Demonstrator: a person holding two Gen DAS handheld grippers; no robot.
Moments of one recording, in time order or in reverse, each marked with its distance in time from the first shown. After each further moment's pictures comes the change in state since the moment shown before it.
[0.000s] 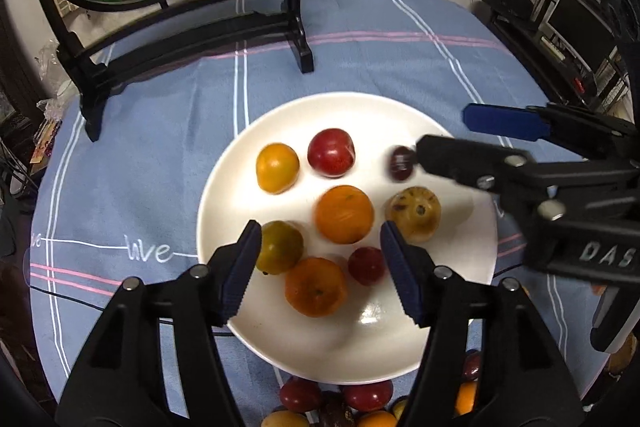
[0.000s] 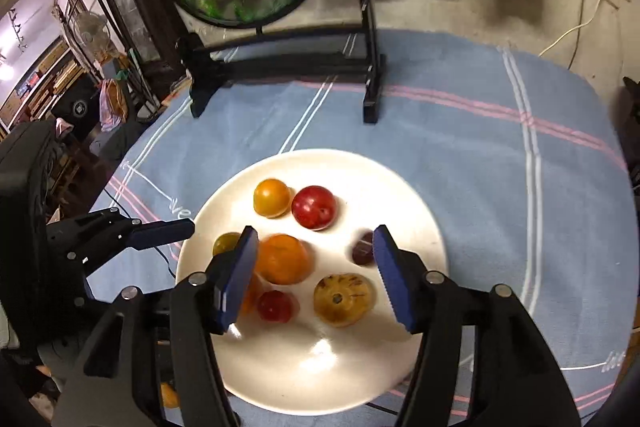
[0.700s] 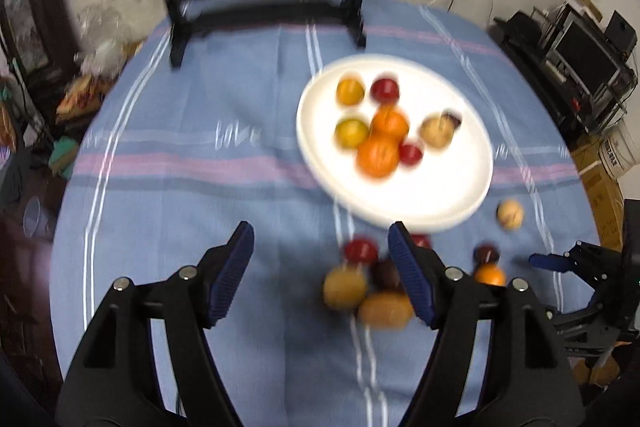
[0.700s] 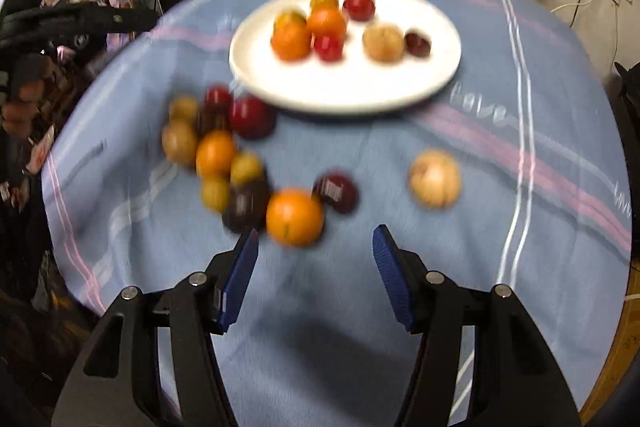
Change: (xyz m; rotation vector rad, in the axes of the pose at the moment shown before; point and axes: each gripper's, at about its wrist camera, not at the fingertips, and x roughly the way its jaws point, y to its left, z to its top) left arm -0.095 0.062 -0.124 -0.128 -0.007 0.015; right arm -0.054 0.049 -0.206 -0.136 0.203 -0.063
